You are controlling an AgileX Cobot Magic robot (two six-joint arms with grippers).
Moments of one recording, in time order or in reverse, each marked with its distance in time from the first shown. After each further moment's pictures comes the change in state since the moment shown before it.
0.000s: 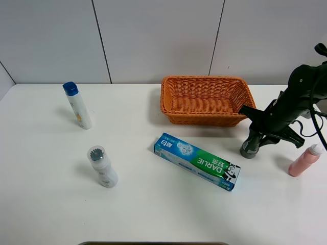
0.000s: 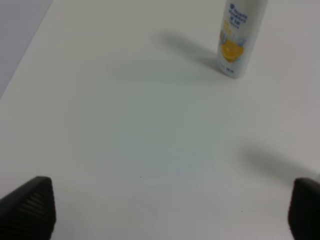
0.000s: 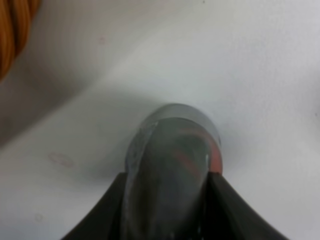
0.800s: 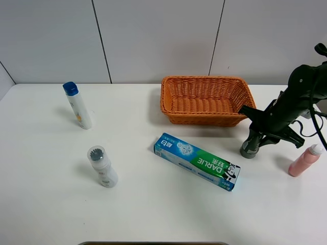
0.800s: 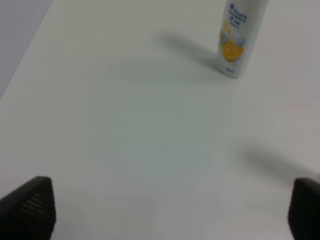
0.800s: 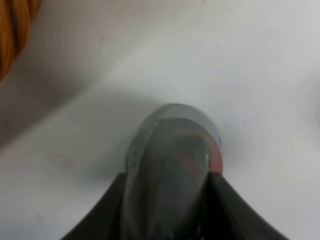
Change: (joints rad) left arm 0.000 0.000 0.000 0.000 0.000 0.000; right arm 0.000 0.000 0.000 0.000 -0.001 0.002
